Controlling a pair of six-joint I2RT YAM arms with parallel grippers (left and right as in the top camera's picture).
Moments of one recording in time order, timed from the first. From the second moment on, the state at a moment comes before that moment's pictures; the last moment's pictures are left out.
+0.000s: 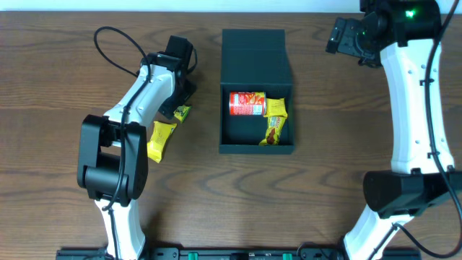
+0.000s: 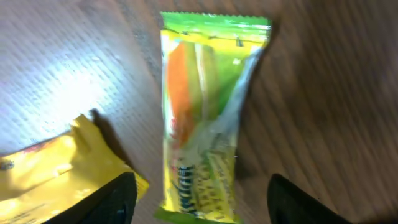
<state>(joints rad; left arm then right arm) -0.24 2.06 1.56 -0.91 -0.13 -1.14 0.10 1.95 2.26 -1.44 0.25 0.41</state>
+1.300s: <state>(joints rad) -0.22 2.09 1.52 -0.84 -0.22 -1.14 0.10 1.95 2.26 -1.45 0.24 0.41</state>
